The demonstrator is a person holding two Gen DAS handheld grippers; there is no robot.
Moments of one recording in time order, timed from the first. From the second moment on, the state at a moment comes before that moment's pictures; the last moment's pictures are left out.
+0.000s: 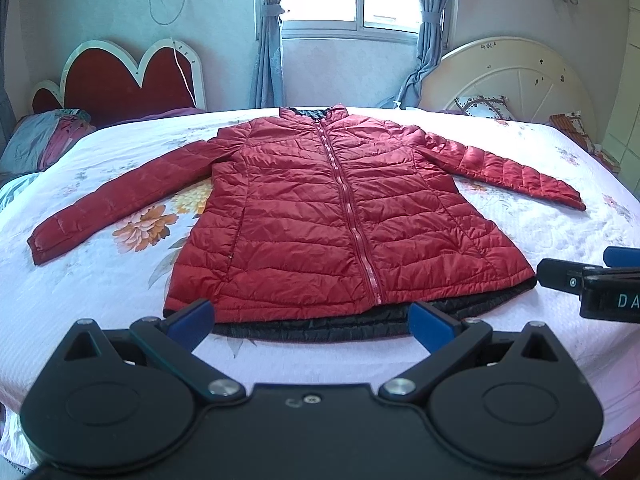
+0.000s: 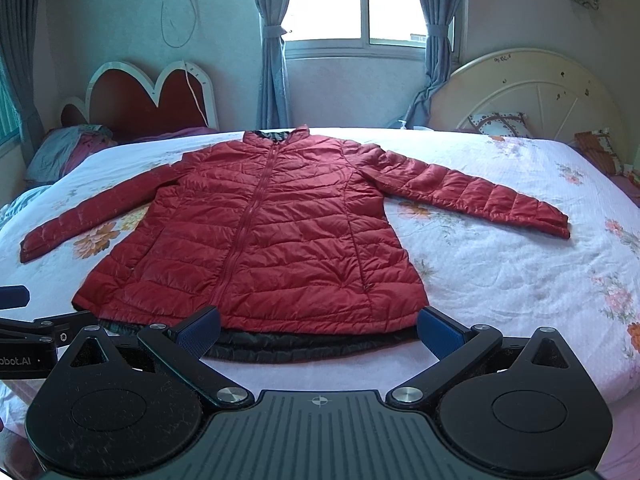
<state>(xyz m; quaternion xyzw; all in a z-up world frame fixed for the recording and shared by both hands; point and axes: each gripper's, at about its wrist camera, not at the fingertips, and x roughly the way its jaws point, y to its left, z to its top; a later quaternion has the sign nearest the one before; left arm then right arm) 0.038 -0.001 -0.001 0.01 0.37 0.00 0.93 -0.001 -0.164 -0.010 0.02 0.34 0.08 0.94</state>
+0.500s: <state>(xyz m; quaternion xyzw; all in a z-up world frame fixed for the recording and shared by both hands) 0.129 0.016 -0.002 0.01 0.37 -0.05 0.93 0.078 -0.171 -0.012 0.07 0.34 0.01 0.94</state>
